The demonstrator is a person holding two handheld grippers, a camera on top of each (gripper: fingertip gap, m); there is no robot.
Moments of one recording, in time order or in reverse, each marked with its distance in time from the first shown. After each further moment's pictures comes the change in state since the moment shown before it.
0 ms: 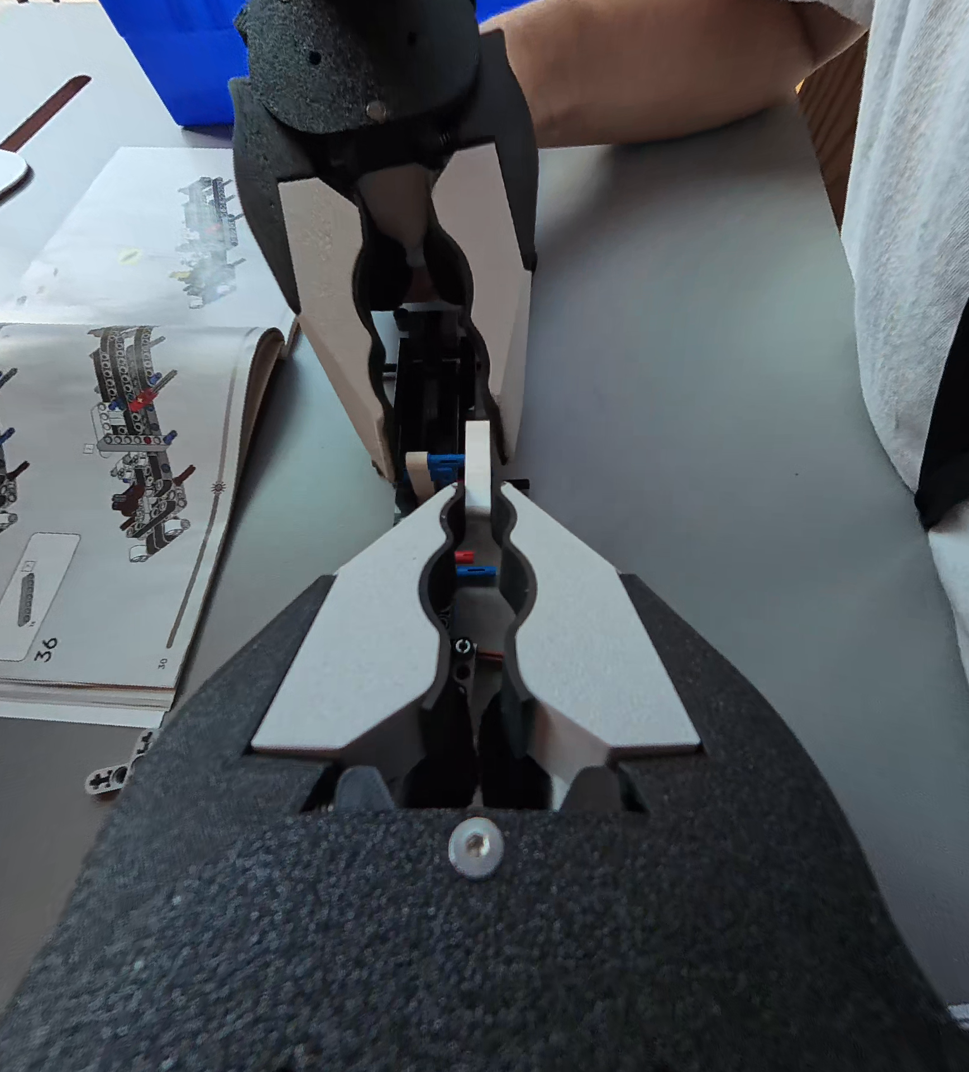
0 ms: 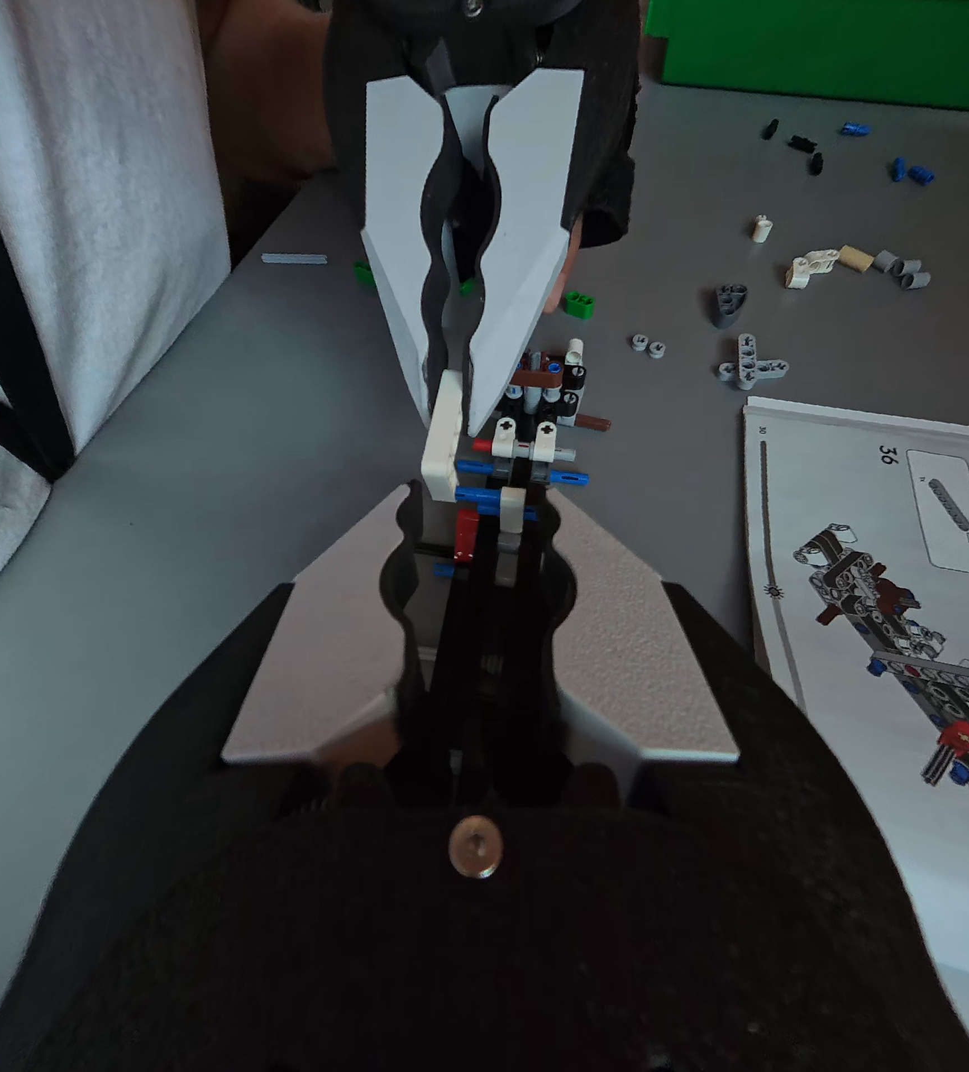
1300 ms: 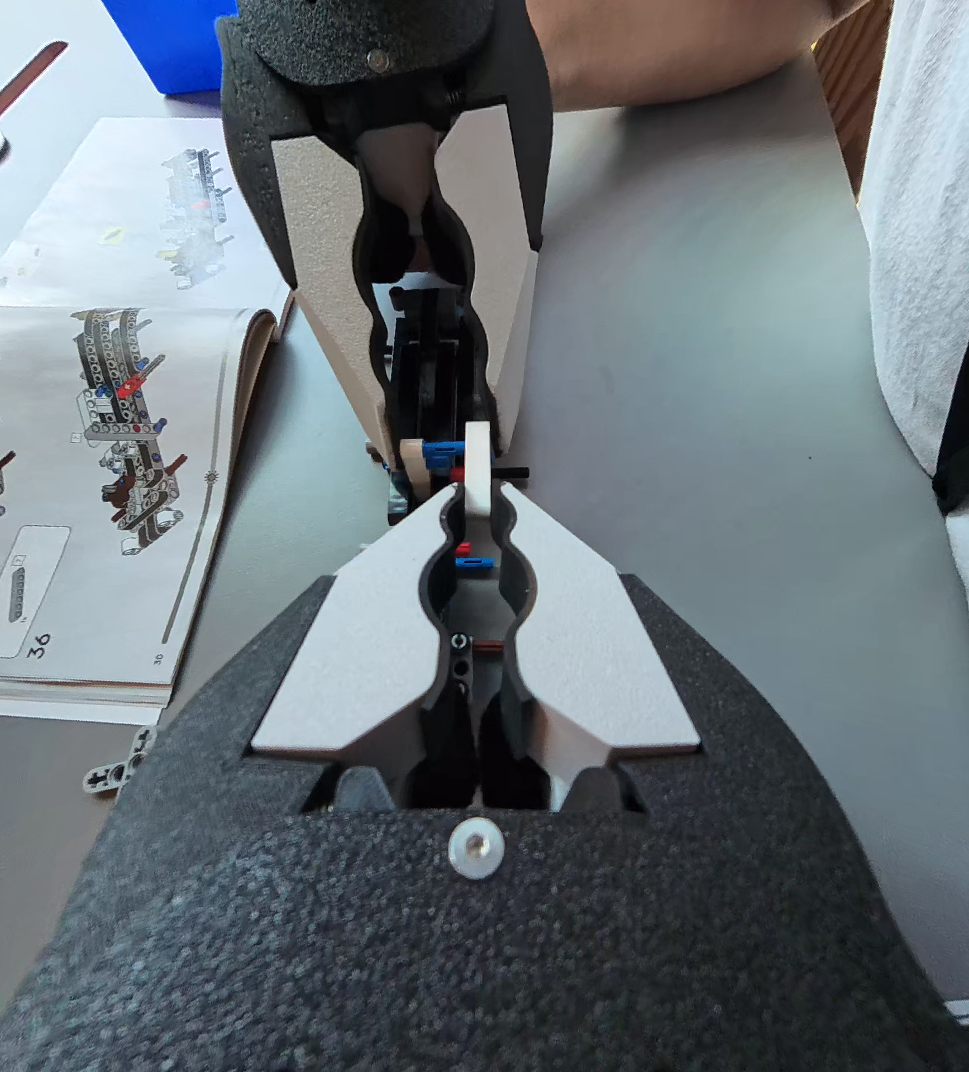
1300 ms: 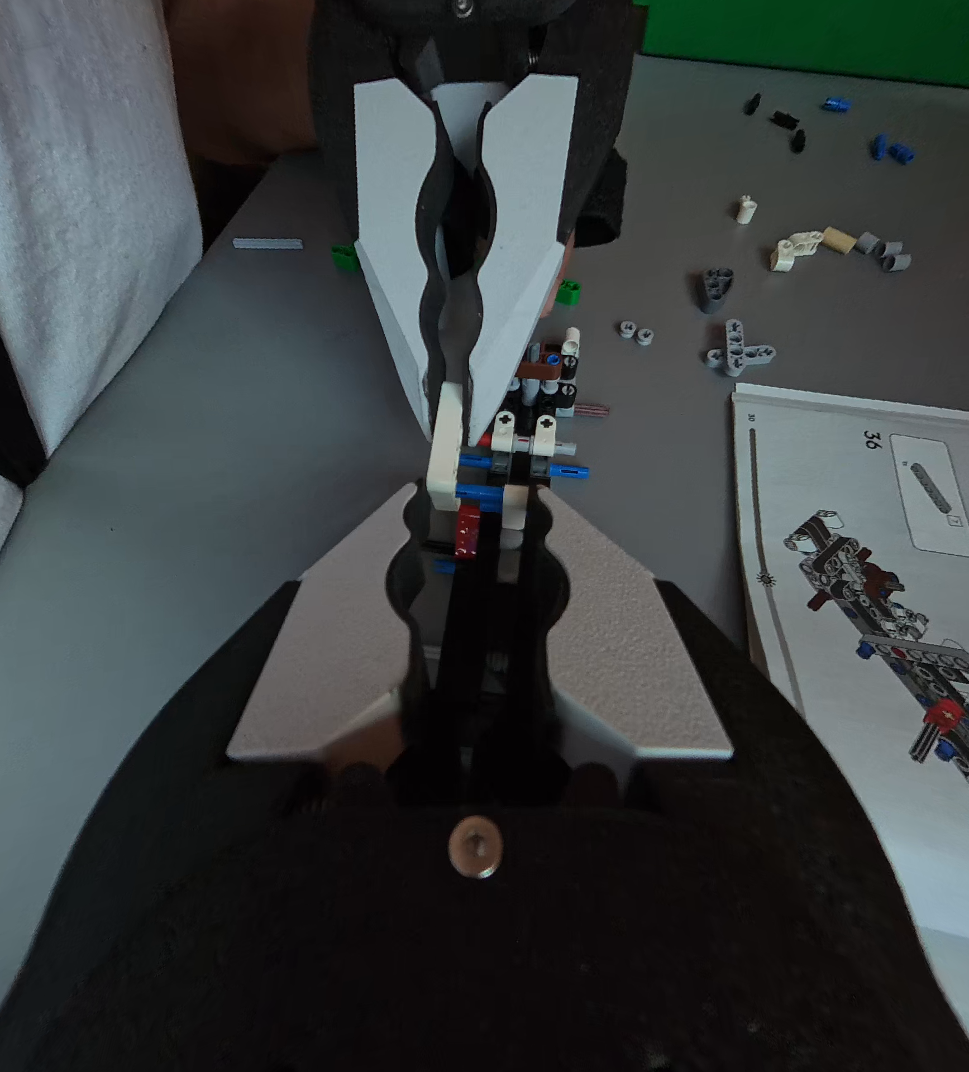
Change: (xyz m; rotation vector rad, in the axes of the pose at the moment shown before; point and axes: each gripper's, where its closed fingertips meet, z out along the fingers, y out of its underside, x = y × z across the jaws) left arm -0.001 0.007 0.003 -0.035 0.003 0.004; right arm 0.002 0.002 0.001 -0.038 0.047 0.005
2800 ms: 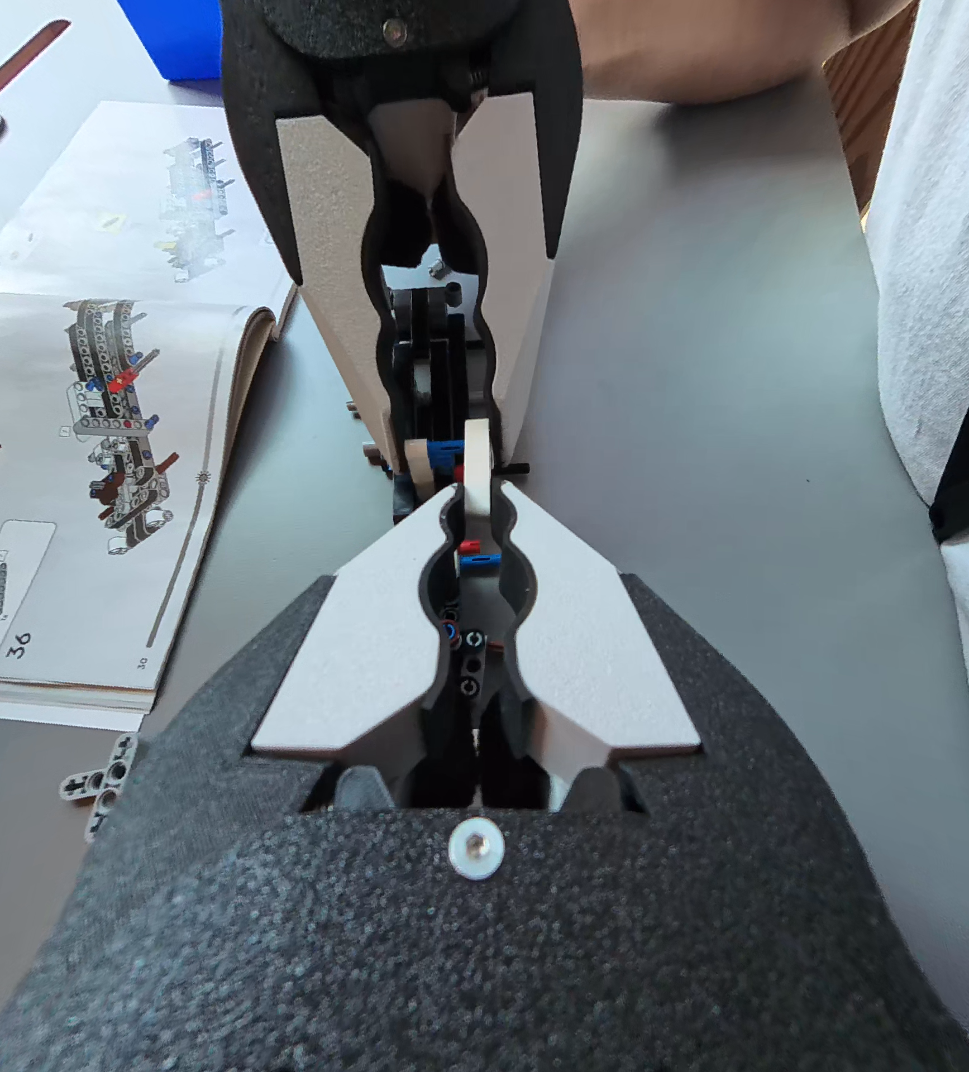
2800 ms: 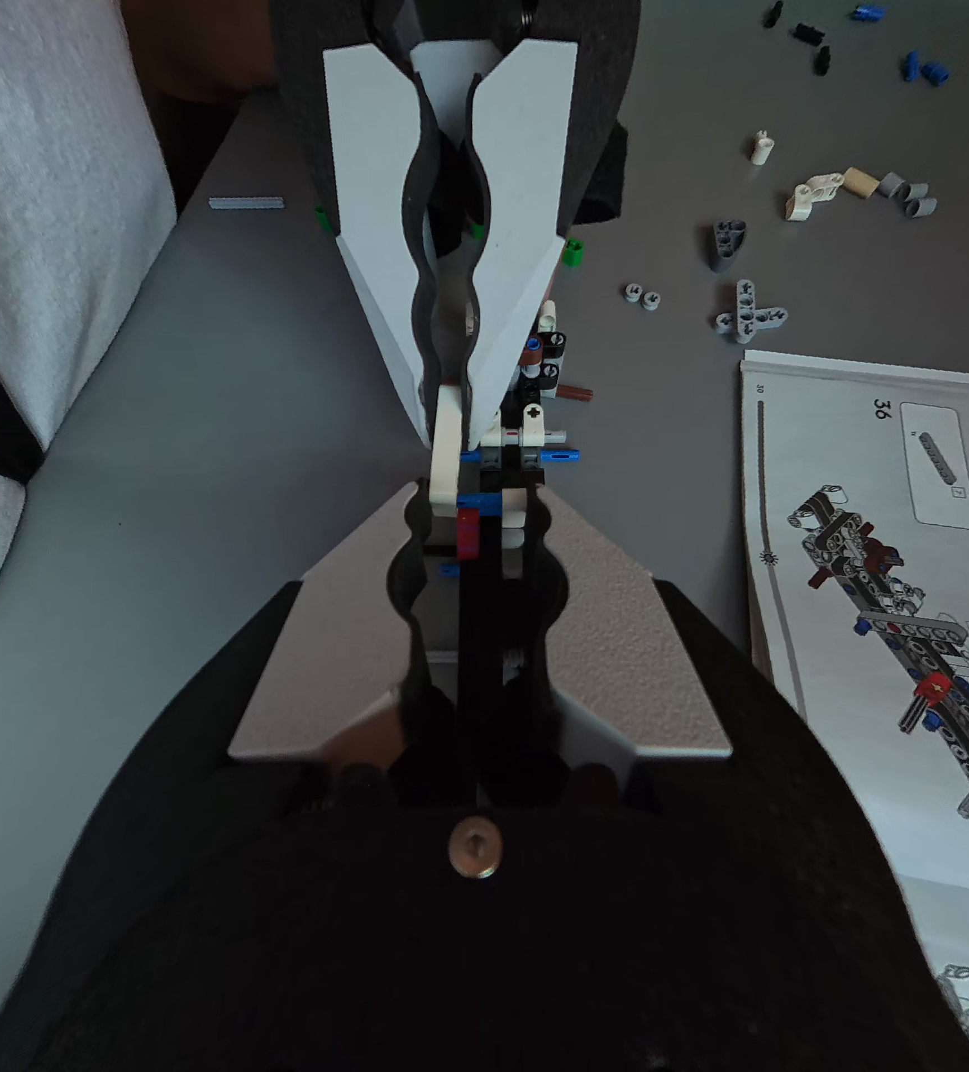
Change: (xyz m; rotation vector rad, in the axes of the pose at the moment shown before) left arm 0.001 -0.003 0.005 -0.003 -0.007 -0.034; right arm -0.002 0.003 -0.002 -0.112 0.018 0.025
